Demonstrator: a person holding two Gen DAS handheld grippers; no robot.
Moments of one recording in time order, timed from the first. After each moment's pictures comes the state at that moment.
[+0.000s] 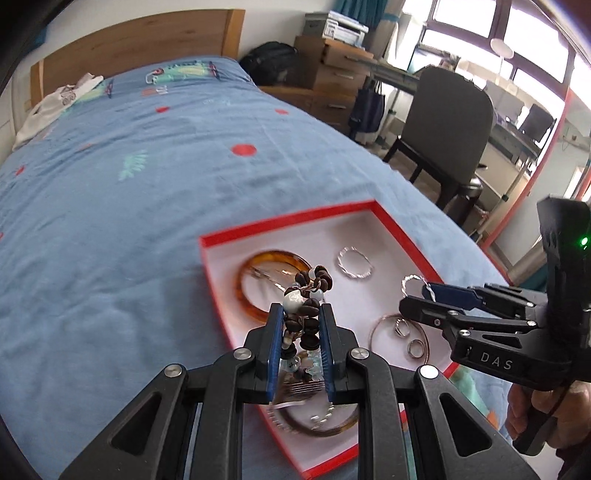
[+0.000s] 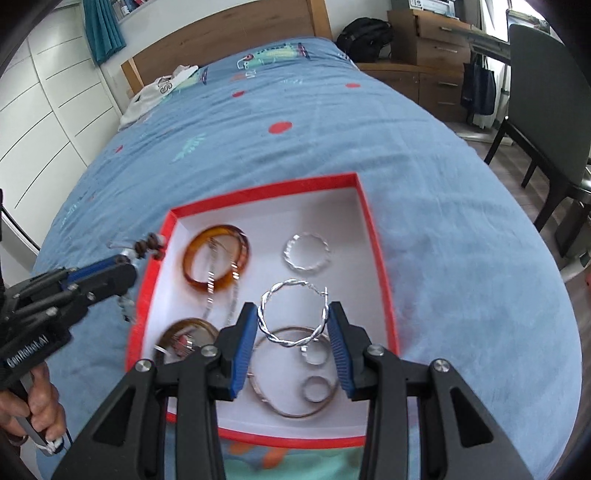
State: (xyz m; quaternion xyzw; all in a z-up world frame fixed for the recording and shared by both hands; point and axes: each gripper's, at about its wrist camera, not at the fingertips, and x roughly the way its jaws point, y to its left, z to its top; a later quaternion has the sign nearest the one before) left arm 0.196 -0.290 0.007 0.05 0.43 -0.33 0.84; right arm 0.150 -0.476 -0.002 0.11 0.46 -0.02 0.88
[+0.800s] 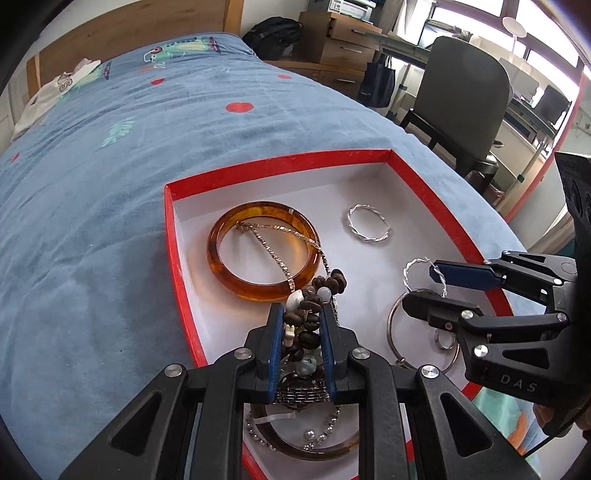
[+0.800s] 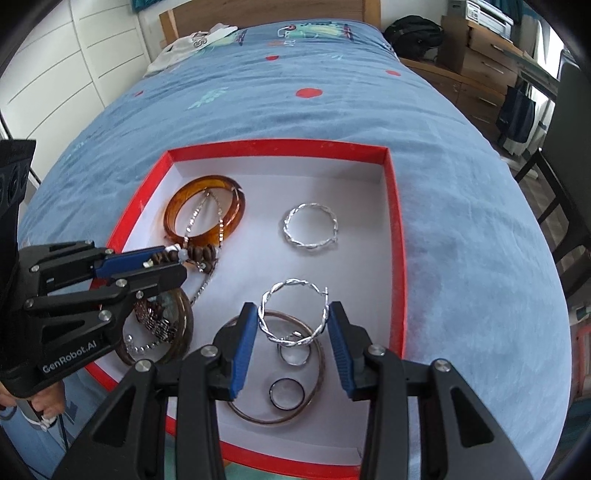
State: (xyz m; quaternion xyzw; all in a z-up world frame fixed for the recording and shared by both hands) left arm 0.195 -0.311 -0.039 0.07 0.46 -0.31 0.83; right arm 0.163 -0.467 -0.030 0.01 0.50 0.03 0.87
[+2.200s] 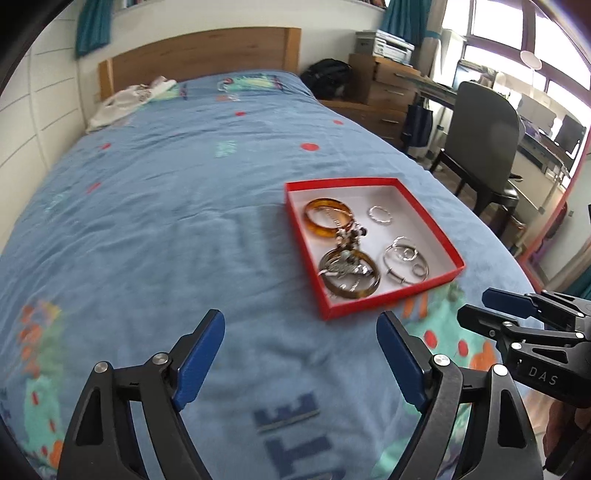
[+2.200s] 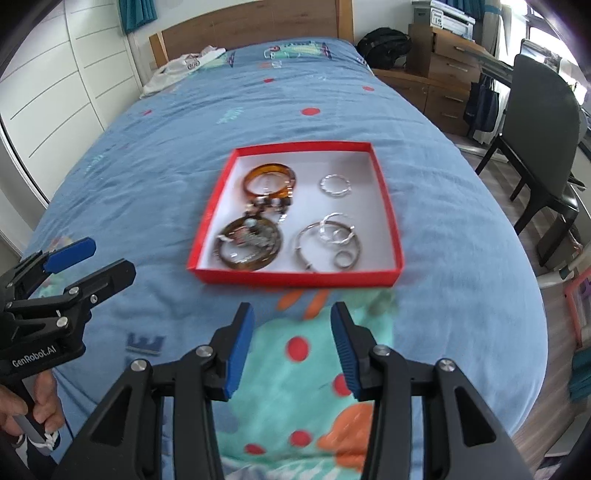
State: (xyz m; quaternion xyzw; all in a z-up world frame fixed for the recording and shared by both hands) left arm 0.060 -0.200 0.043 0.05 0.41 -0.21 0.89; right arm 0.016 -0.395 0.042 0.05 0.46 -0.02 0.89
